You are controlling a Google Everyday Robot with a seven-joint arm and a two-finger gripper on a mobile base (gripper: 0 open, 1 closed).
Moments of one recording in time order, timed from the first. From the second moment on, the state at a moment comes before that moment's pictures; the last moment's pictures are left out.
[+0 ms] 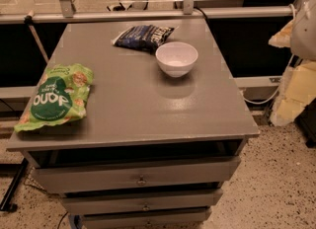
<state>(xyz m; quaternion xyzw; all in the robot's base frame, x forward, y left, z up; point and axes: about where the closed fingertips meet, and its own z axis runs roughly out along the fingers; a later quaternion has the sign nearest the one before) 0.438 -0.216 0.978 -0.60 0.78 -0.04 0.16</state>
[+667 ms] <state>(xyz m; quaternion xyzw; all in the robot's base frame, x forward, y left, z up) 0.476 -0.192 0.969 -0.64 0.75 -0.03 0.18</state>
